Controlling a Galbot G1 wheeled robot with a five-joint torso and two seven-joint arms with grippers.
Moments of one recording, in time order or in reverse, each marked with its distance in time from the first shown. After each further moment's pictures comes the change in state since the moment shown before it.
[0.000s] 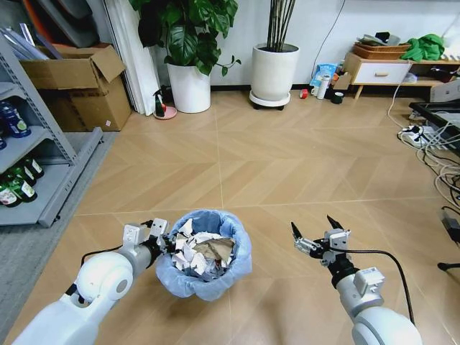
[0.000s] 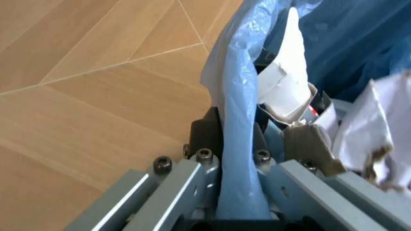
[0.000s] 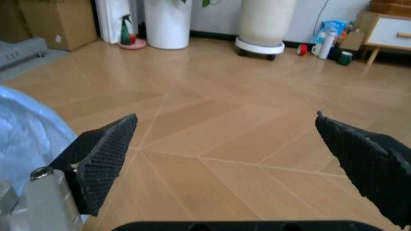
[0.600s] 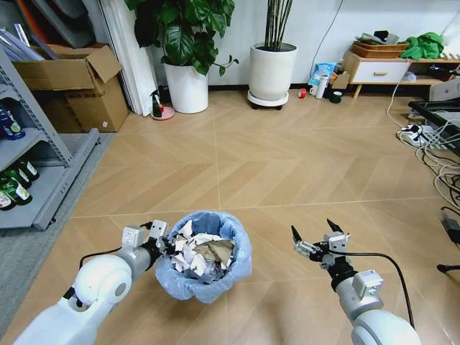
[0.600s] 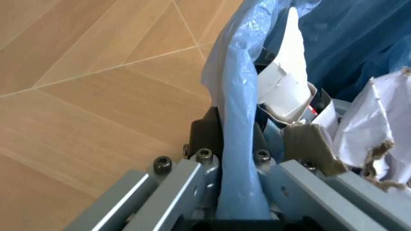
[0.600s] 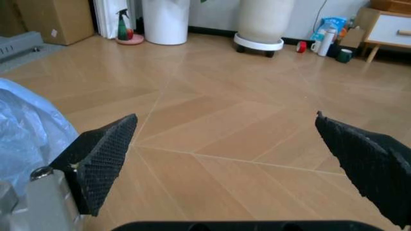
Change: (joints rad) left arm 0.030 0.003 -0.014 -0.022 0.008 0.000 0.003; right arm -0.020 0.018 0.001 0.000 -0.029 0.004 -0.011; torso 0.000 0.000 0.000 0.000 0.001
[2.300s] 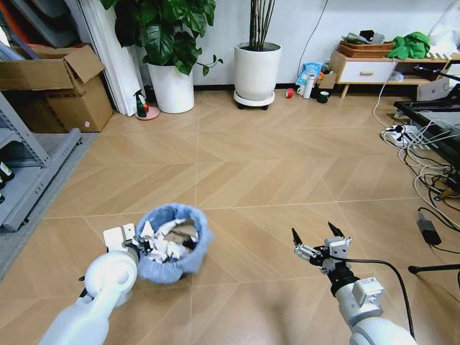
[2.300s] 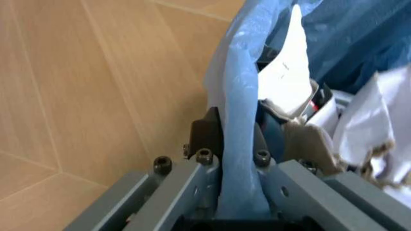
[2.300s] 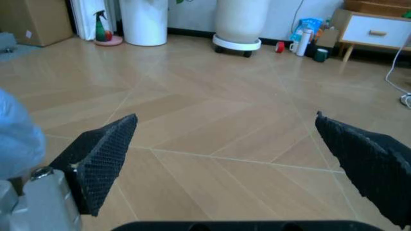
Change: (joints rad) left arm -0.069 -0.181 -0.057 0.180 -0.294 -0.066 -0.724; right arm -0.034 0.048 0.009 -0.004 -0.040 0.048 -0.006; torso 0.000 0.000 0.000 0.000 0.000
